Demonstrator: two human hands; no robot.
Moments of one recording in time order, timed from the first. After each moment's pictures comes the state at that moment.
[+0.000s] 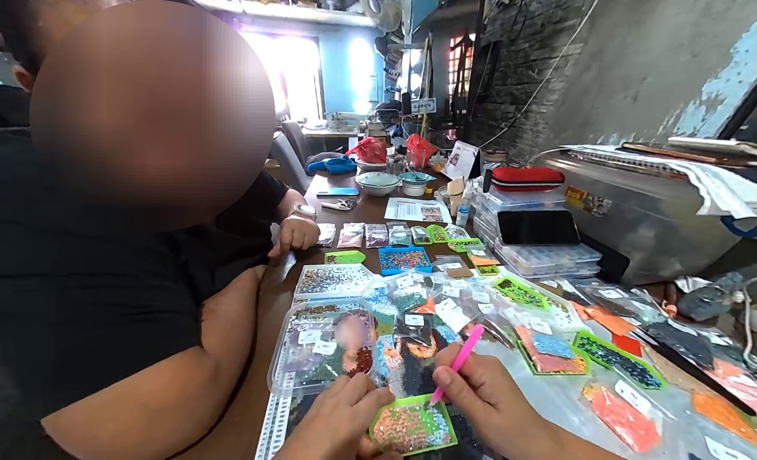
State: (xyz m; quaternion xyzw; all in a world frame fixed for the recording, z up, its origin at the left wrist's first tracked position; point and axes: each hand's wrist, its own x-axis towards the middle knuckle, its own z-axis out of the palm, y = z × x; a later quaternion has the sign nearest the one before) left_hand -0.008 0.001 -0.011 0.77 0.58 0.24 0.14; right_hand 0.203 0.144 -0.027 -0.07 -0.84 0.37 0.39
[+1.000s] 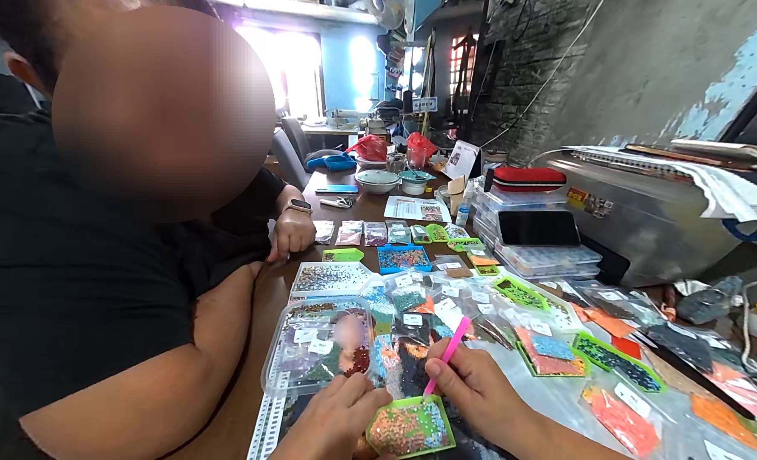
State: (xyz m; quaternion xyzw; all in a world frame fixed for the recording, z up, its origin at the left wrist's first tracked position) left_hand -0.008 0.002 -0.012 0.77 0.58 0.24 0.14; right_hand 0.198 0.152 -0.033 -0.11 -0.85 0.37 0.36
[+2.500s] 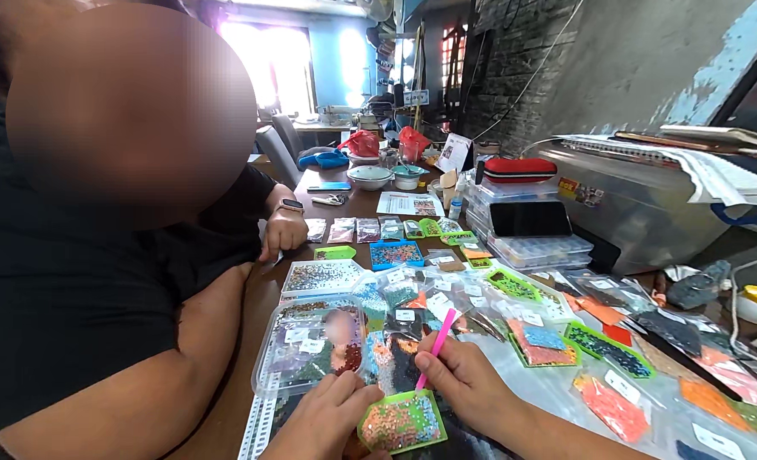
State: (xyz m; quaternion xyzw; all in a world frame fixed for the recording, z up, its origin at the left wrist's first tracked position) left_hand -0.008 0.001 -0.011 0.77 0.58 0.23 0.13; right_hand 0.198 0.151 -0.031 -0.13 -0.84 0.39 0.35
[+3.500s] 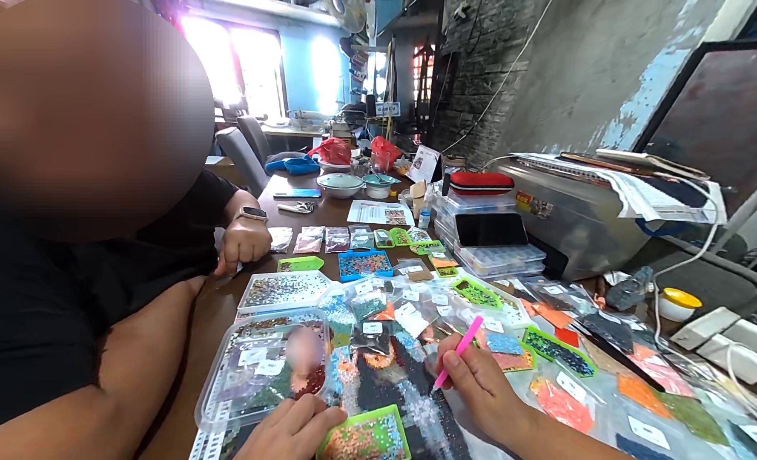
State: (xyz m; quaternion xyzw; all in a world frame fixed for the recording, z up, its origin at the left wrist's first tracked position) left_hand -0.010 0.001 -0.005 0.77 0.58 0.21 0.16; right_hand 0.250 0.172 -0.041 -0.18 -0.84 0.31 0.40
